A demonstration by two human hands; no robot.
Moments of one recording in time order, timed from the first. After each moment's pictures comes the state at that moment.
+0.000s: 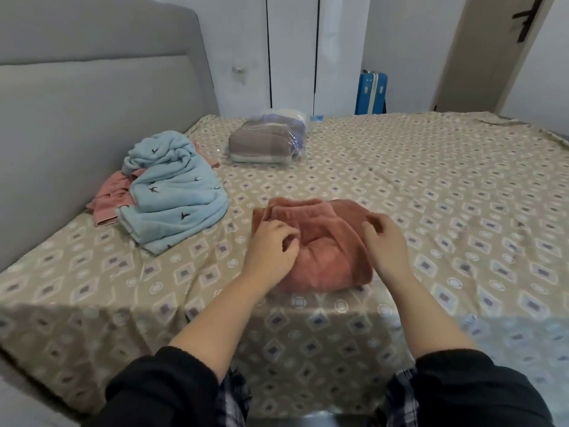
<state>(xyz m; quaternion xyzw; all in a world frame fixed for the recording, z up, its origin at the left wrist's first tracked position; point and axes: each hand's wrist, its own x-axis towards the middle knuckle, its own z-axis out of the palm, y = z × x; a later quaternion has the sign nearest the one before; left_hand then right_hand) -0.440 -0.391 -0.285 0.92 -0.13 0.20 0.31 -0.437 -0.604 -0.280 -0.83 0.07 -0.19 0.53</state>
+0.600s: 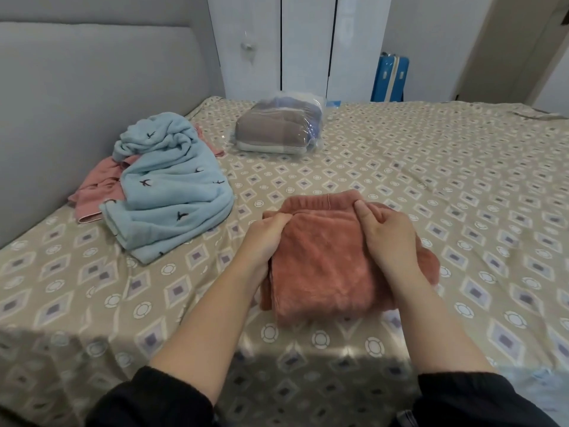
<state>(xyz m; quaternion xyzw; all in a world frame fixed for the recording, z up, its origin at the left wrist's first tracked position) -0.374 -0.364 -0.280 0.70 0.09 -0.02 0.71 -0.375 -0.560 -0.274 -0.85 0.05 -0.21 0.47</state>
